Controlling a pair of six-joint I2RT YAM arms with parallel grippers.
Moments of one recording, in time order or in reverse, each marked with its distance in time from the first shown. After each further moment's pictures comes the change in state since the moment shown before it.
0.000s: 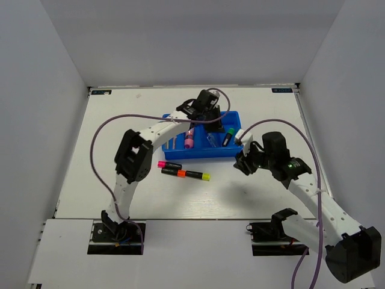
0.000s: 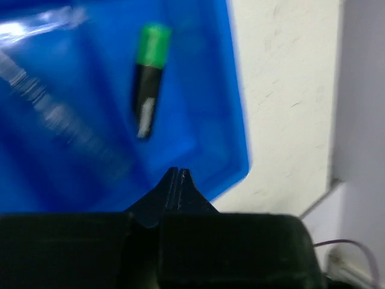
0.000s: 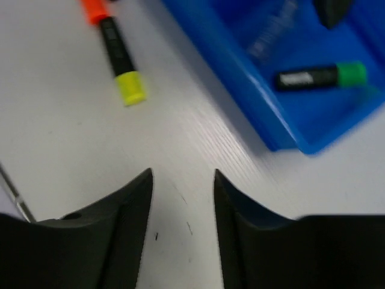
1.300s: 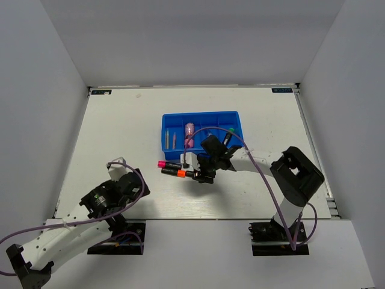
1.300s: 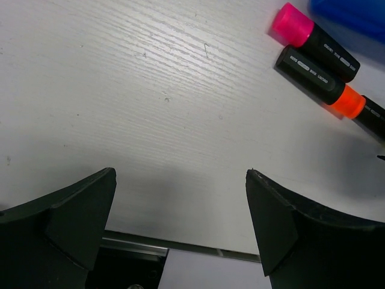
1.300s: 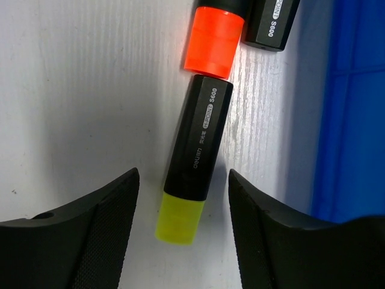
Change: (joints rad) left arm -0.108 -1.682 -1.394 -0.548 -0.771 -0.327; right arm 0.401 0.784 0.220 0.237 -0.060 -0.366
